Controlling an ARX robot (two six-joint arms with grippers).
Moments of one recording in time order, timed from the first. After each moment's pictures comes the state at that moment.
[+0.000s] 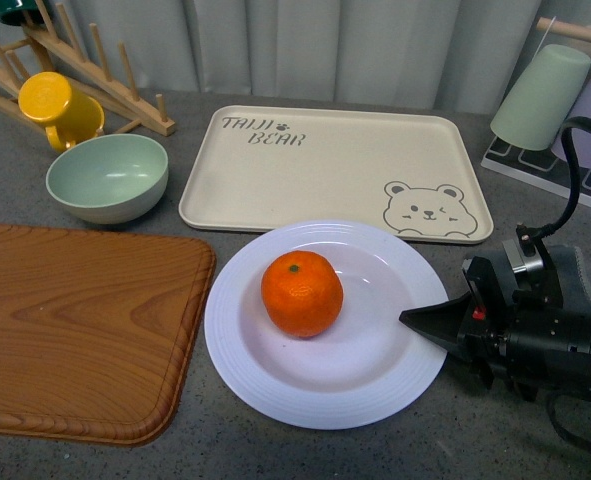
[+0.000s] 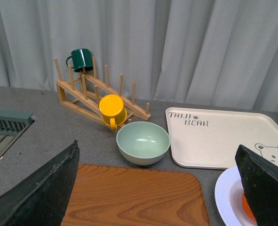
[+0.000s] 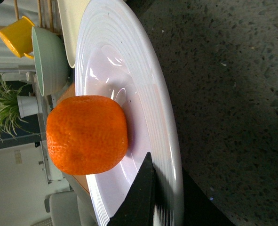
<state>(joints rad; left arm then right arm) 0.00 0.00 0.02 0.00 0.00 -0.01 0.15 2.34 0.59 1.08 -0.70 0.92</state>
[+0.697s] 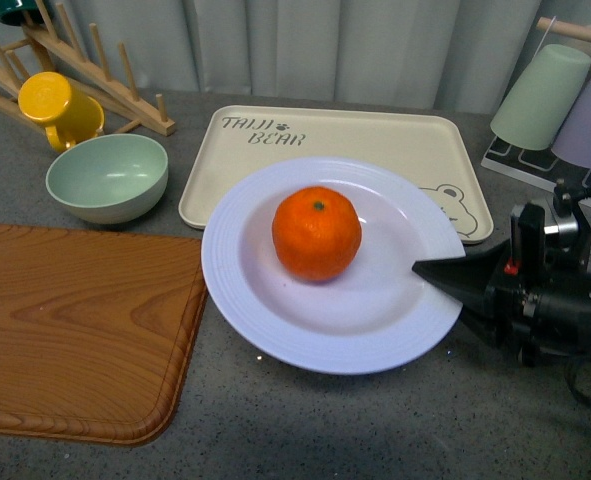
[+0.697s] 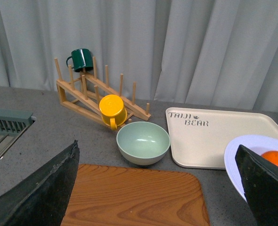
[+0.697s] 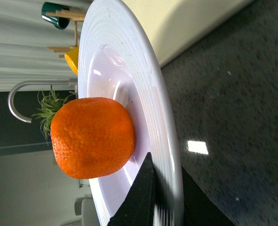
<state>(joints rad) 0.00 0.00 0.02 0.00 0.00 -0.01 0.11 2.31 0.59 1.29 -0.78 1.09</state>
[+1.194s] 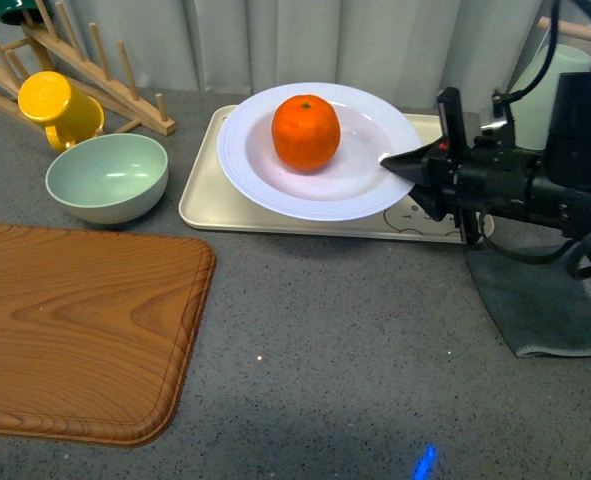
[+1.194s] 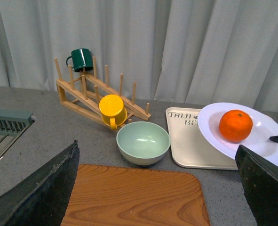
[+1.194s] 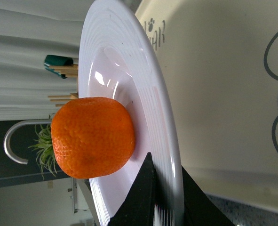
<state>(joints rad) 0.00 0.00 0.02 0.00 0.00 -0.01 0.15 2.44 1.13 0.91 -0.67 1.12</state>
